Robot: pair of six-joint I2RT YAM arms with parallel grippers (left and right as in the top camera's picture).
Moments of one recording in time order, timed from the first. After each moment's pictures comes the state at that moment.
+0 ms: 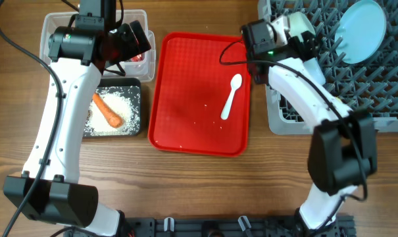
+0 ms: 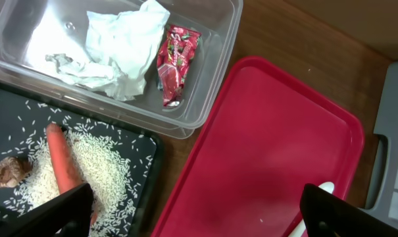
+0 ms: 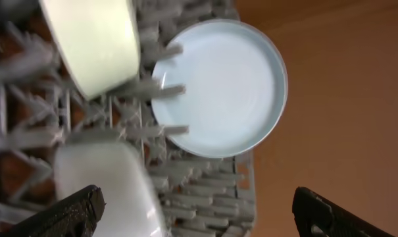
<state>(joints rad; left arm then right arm) -0.14 1.70 1.77 -1.07 -0.06 -0.53 0.33 1.91 1.48 -0.59 1.11 -0.24</state>
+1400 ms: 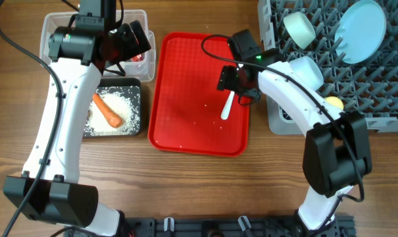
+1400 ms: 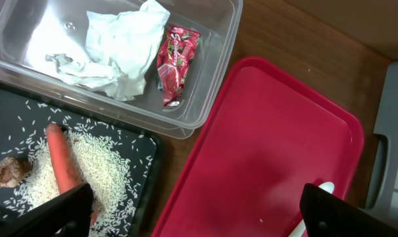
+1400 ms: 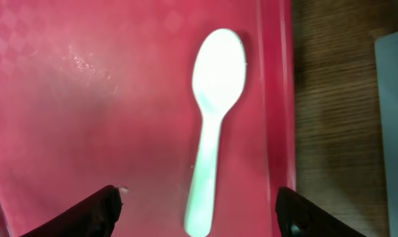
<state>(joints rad) -0.14 1.70 1.77 -1.07 -0.06 -0.53 0.39 1.94 1.48 -0.83 -0.03 0.64</state>
